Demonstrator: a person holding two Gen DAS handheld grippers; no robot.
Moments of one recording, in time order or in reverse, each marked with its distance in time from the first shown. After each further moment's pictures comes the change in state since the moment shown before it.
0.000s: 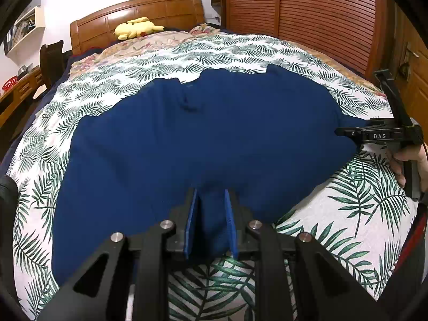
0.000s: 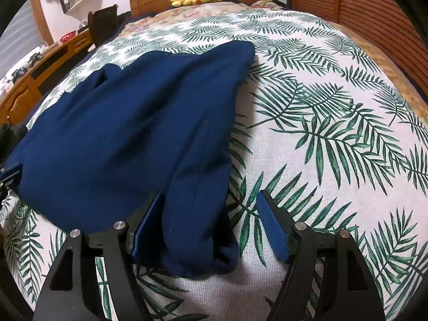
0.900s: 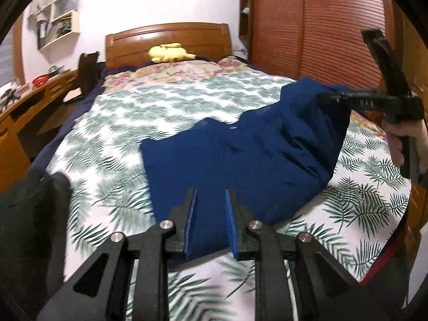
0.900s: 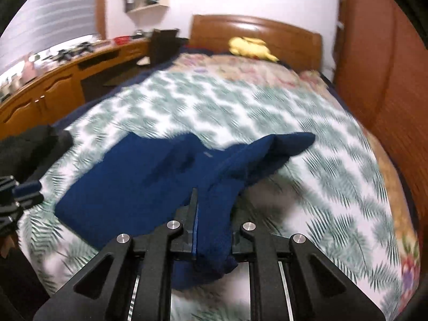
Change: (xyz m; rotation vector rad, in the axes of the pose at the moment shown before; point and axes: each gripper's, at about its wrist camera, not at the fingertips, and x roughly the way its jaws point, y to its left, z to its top) left arm -0.130 0.077 -0.014 -0.118 -0.163 0.078; right arm -0.100 0.173 0.104 -0.316 -0.222 0.052
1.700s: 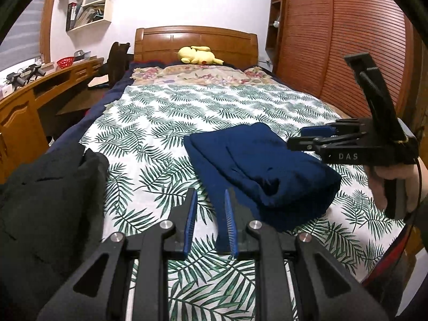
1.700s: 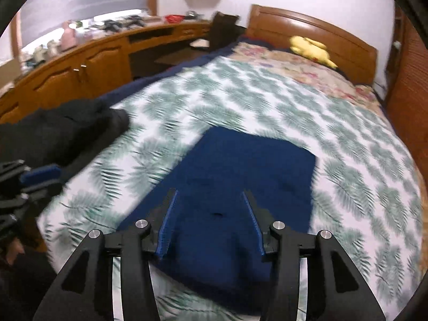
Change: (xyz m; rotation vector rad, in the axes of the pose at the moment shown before) left arm -0.027 0.068 -0.019 -0.114 -0.029 0.045; right arm 0.063 0.150 0.019 -0.129 0.086 0.135
